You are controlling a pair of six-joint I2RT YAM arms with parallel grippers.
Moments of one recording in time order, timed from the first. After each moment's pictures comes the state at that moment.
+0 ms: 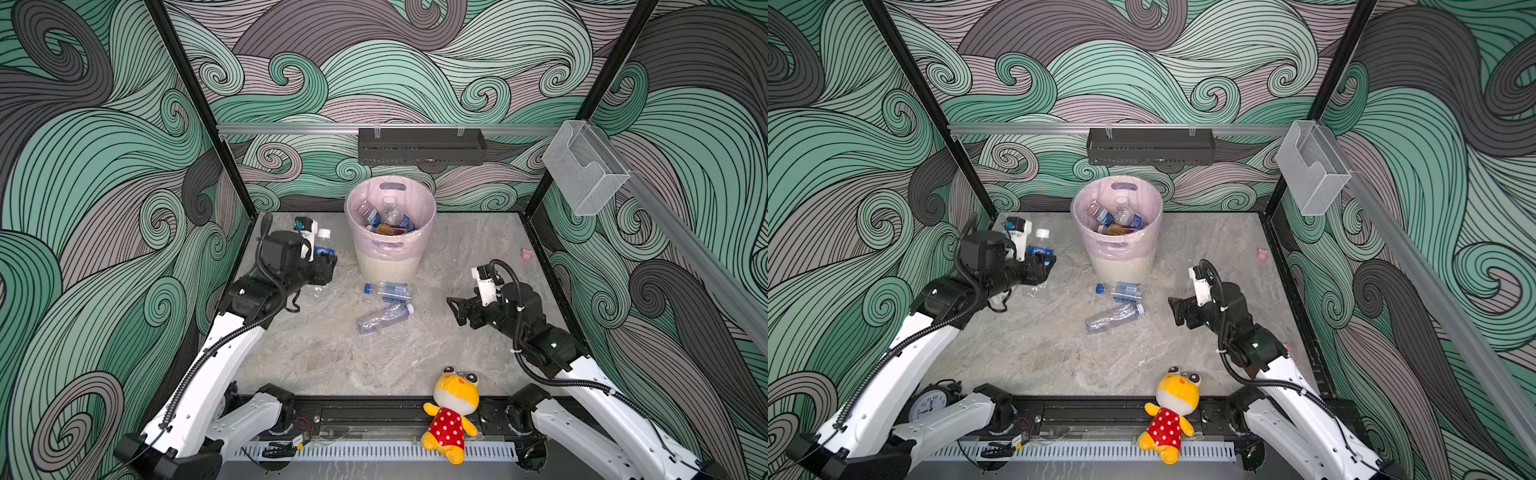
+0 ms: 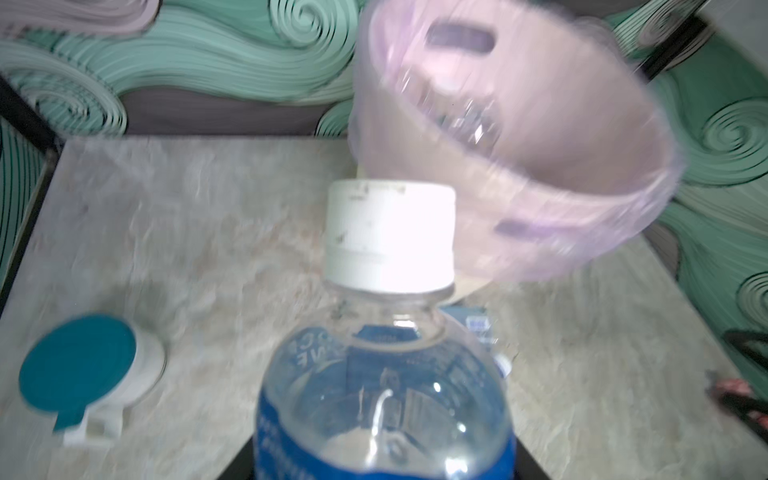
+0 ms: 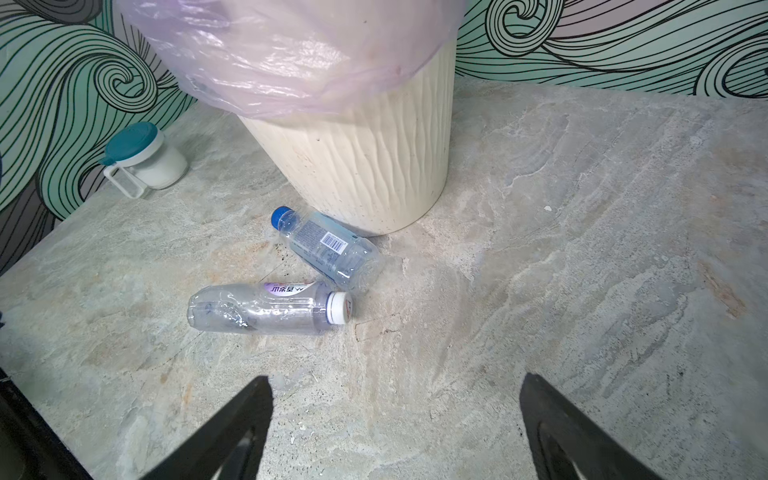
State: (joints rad) left arm -0.36 1.12 1.37 -0.77 0.03 -0.21; right arm 0.49 0.75 0.65 -0.42 -0.07 0.13
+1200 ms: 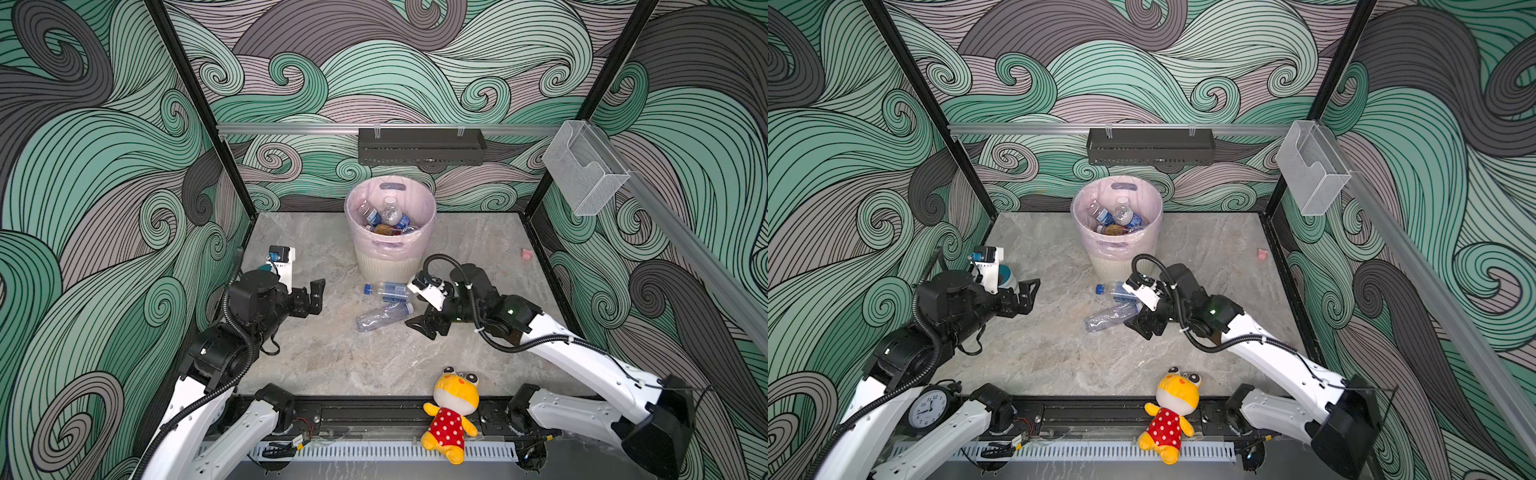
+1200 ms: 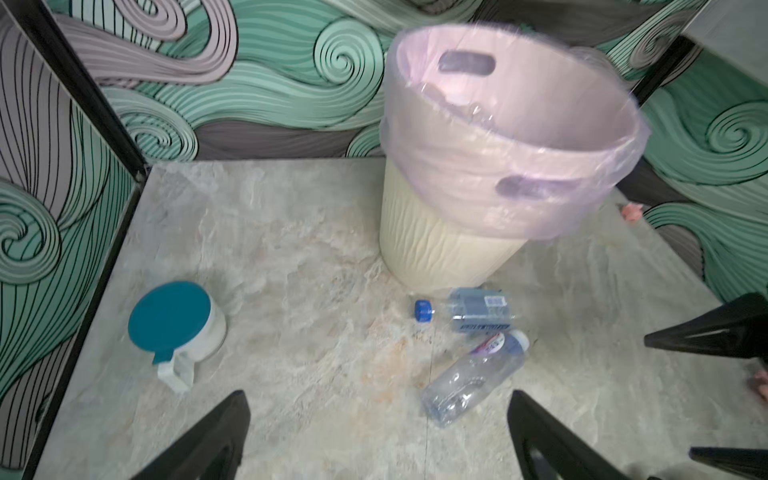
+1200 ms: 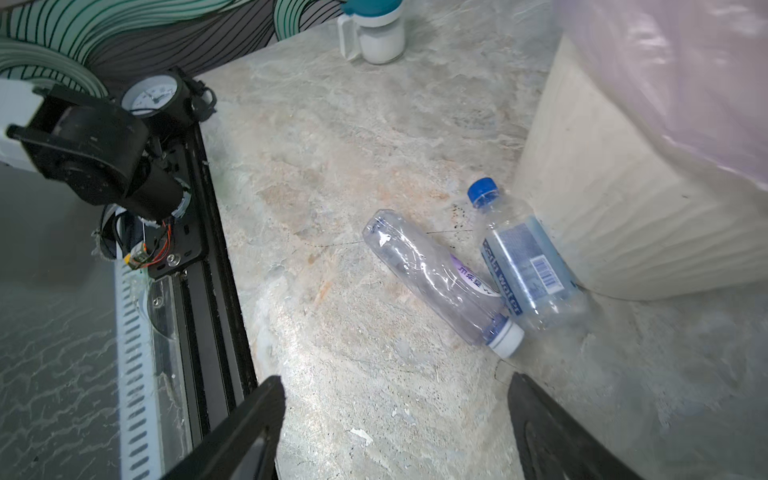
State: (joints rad) left arm -0.40 0.67 1.03 -0.87 -0.15 -0.23; right arm 0.77 1.18 0.95 -0.52 -0.34 -0.24
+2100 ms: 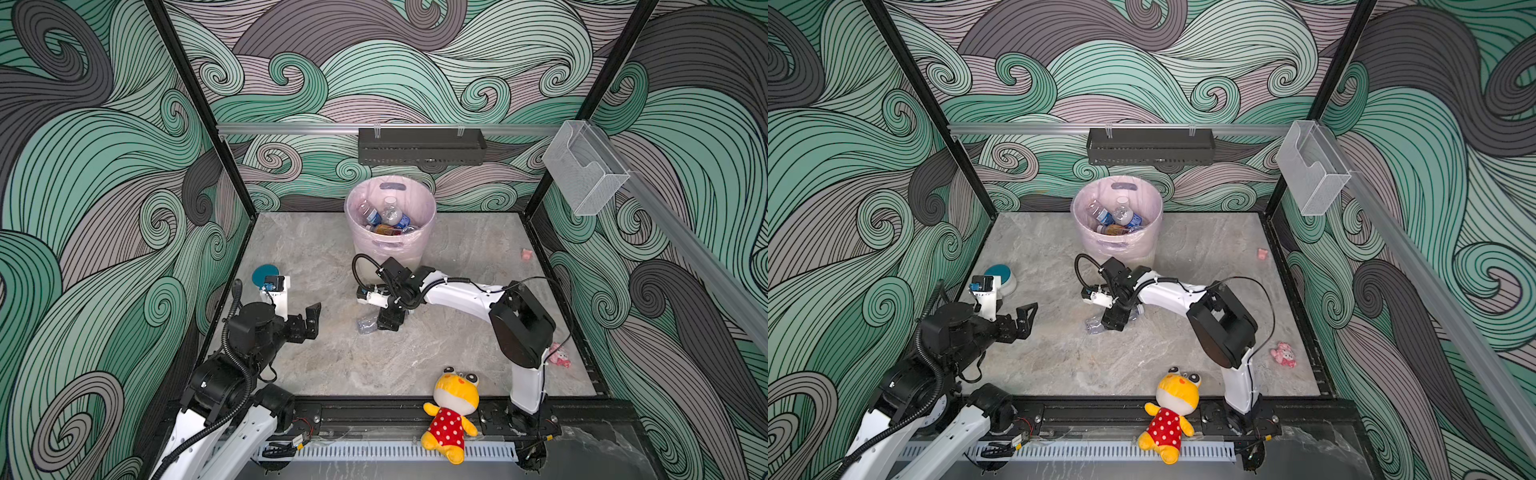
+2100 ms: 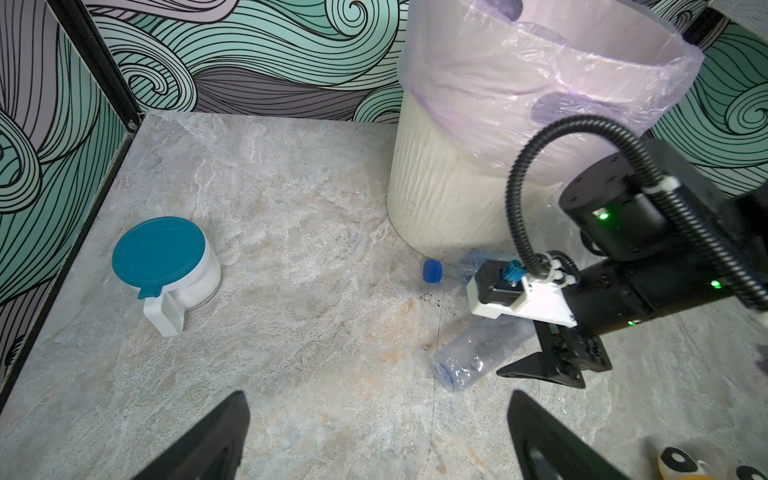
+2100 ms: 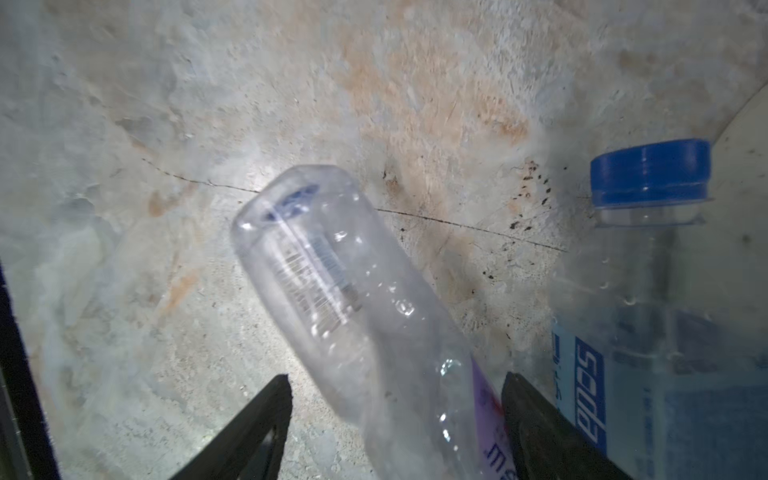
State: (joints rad) left arm -0.40 0.47 0.84 -0.87 -0.14 -0.27; right arm 0.85 1.97 1.41 -0.68 -0.22 -0.51
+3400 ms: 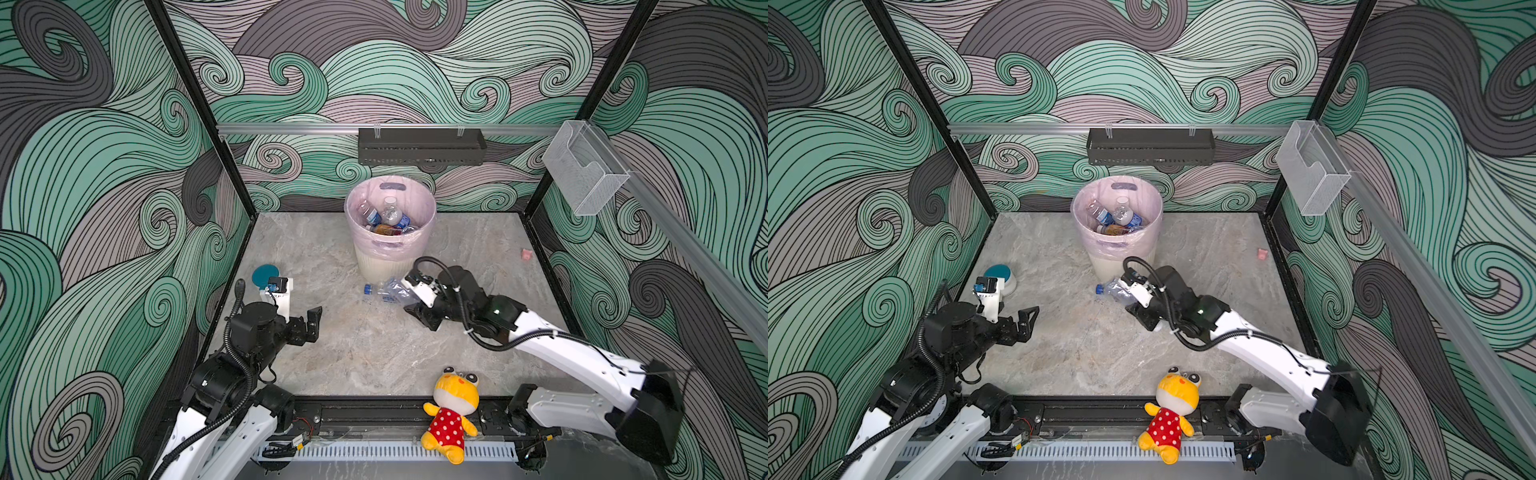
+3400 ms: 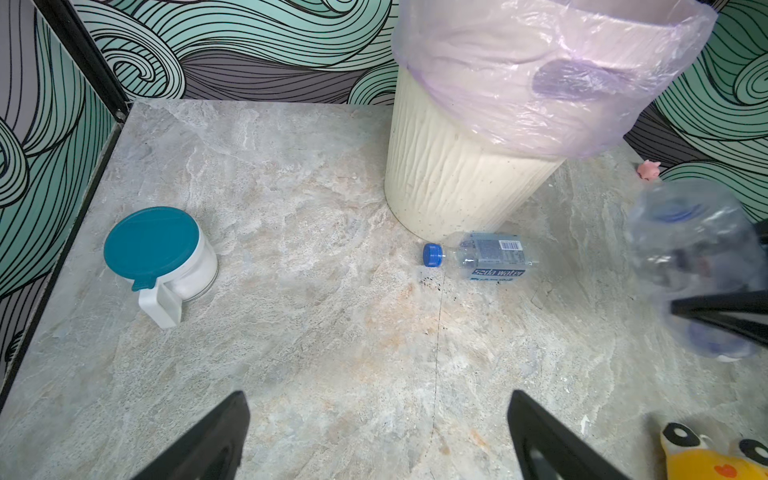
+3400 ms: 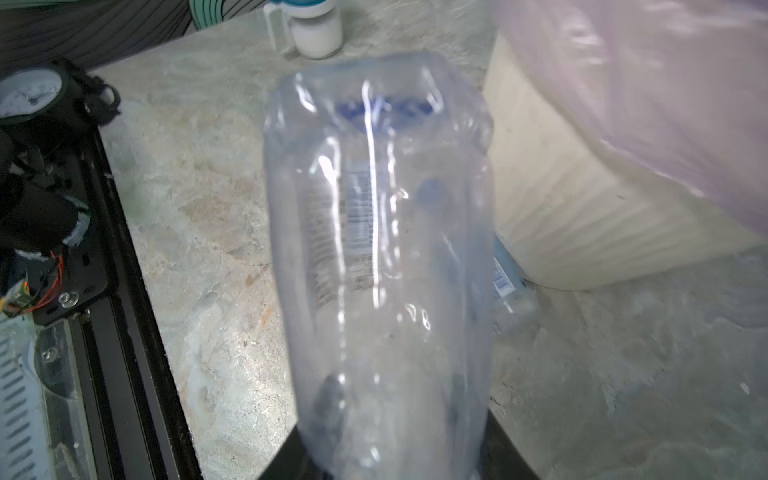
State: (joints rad) left arm -0.40 0.48 0.84 -0.90 -0.12 -0.24; right arm 0.78 1.10 0.86 -0.41 -0.12 -0.11
